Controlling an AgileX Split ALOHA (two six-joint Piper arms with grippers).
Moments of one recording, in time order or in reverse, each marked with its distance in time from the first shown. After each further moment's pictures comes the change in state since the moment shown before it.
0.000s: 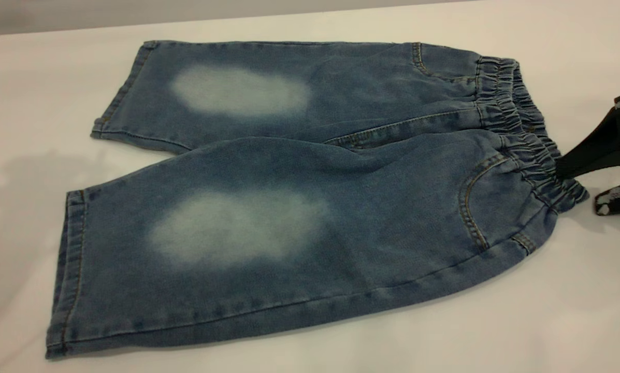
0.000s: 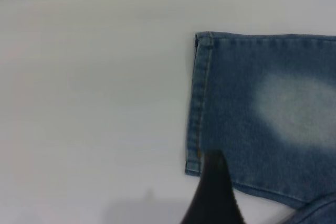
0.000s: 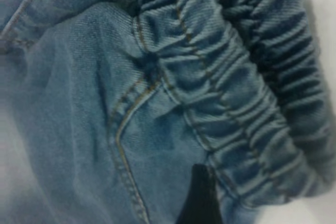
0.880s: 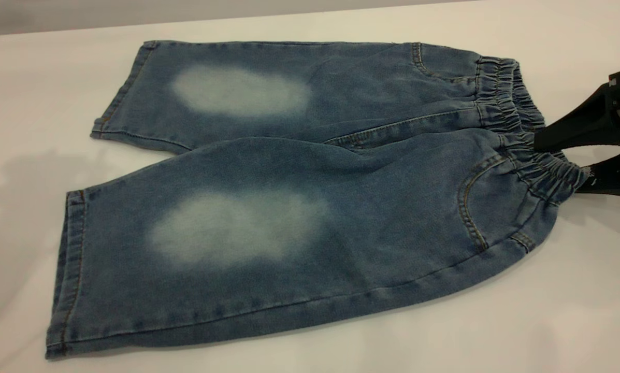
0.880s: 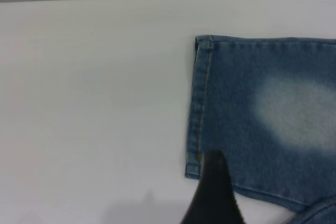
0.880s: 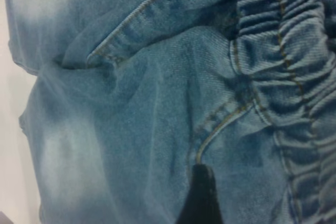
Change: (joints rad) left arm 0.000 0.000 0.000 0.000 -0.008 0.001; right arm 0.000 0.043 0.000 0.141 0.173 -0.149
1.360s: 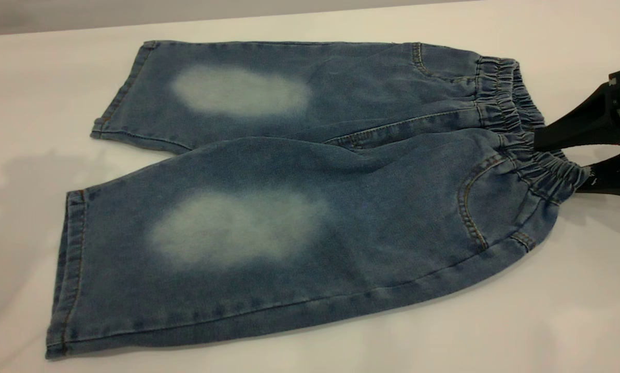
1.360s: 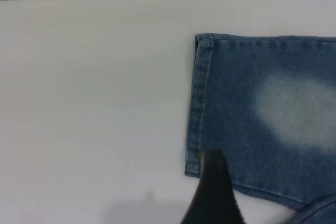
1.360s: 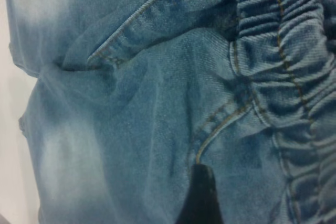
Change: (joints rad) left arm 0.000 0.000 0.000 0.000 0.004 -0.001; right arm 0.001 0.000 0.000 0.005 -0.009 0.000
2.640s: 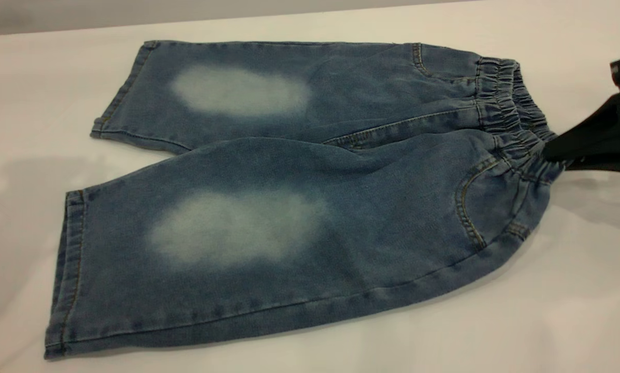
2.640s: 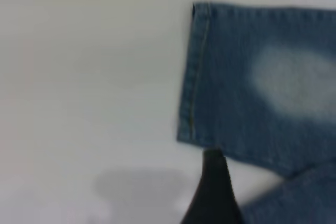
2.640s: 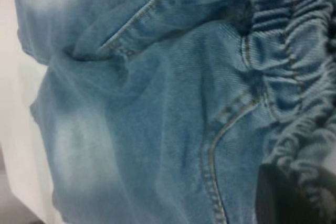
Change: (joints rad) left arm 0.000 0.000 -0.010 -0.047 0.111 0.000; right arm 0.000 -0.008 -0.066 -0.133 0.035 0.149
